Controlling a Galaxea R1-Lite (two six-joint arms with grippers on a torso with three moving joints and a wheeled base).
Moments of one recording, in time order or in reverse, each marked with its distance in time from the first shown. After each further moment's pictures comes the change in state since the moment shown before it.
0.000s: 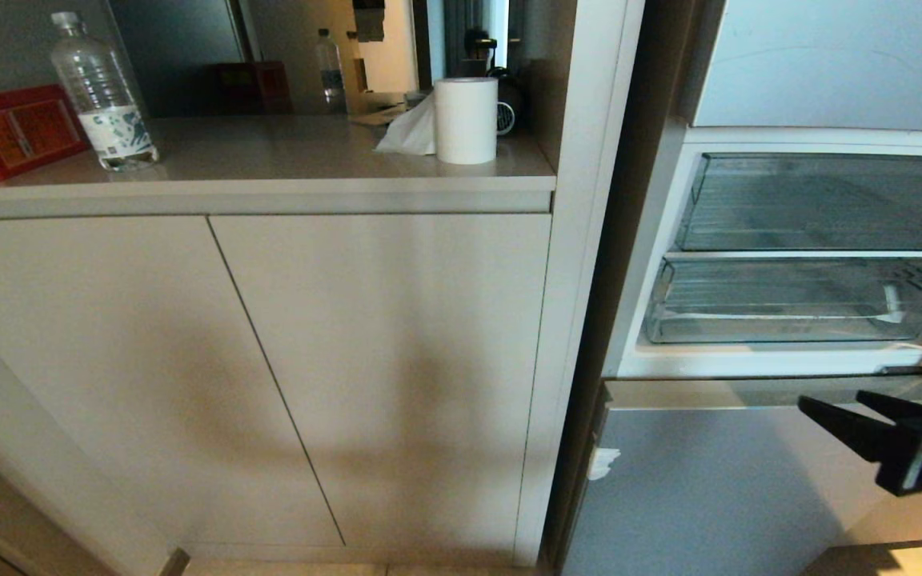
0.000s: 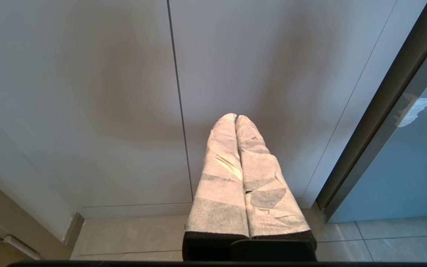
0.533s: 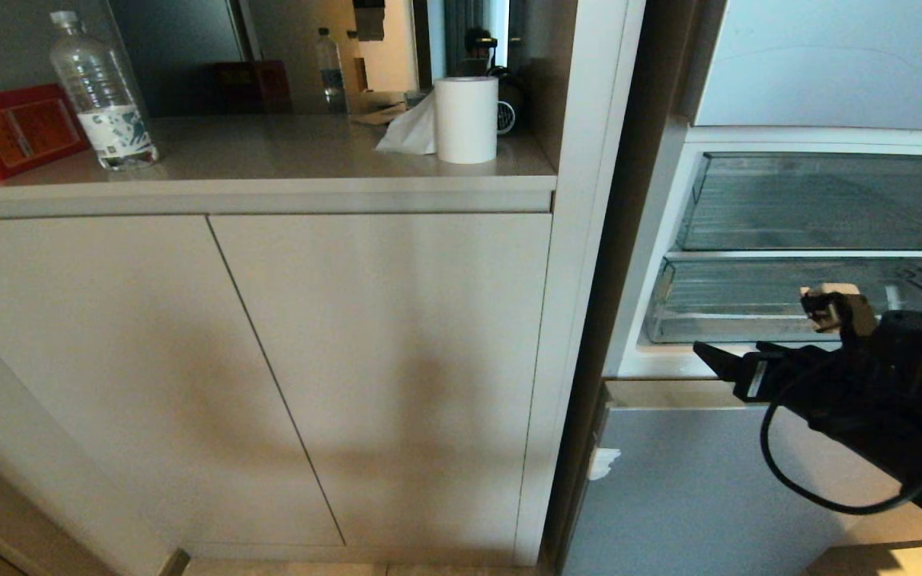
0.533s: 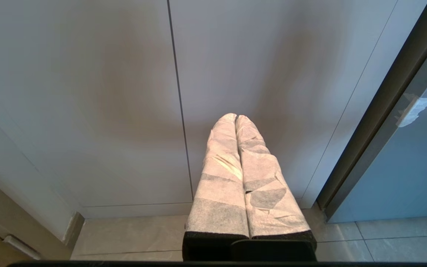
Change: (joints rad) left arm 0.000 0.000 0.000 0.000 0.000 0.000; right arm 0.005 0.618 -0.146 -0.563 -0.067 0.006
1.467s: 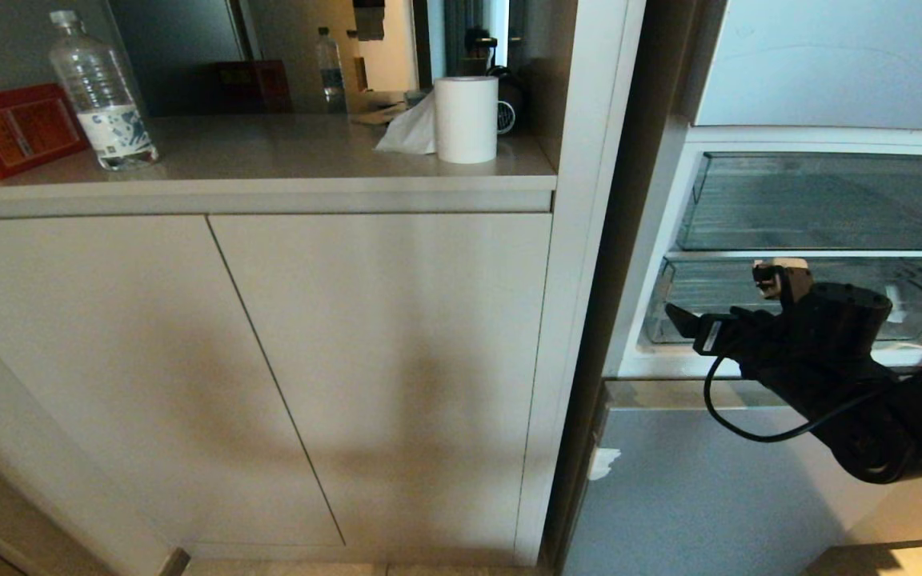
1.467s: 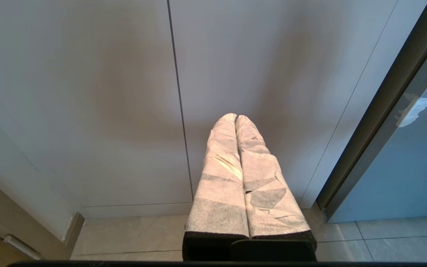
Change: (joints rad) left arm 0.000 0.000 0.000 0.000 0.000 0.000; right arm 0.001 0.221 -0.266 -0.053 -0.062 0.010
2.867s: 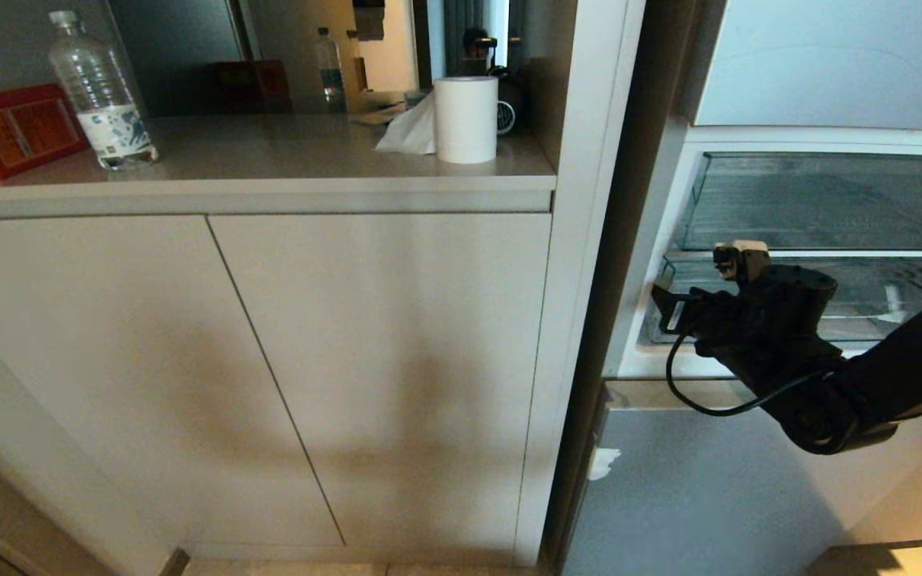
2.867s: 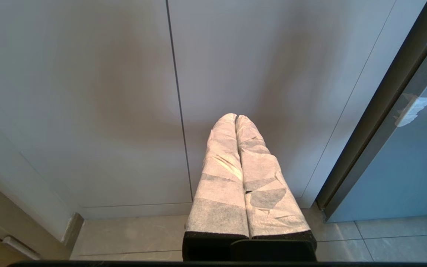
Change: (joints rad) left arm 0.000 0.000 0.000 0.000 0.000 0.000; right arm 0.093 0.069 -0.173 0.058 -0.100 0.002
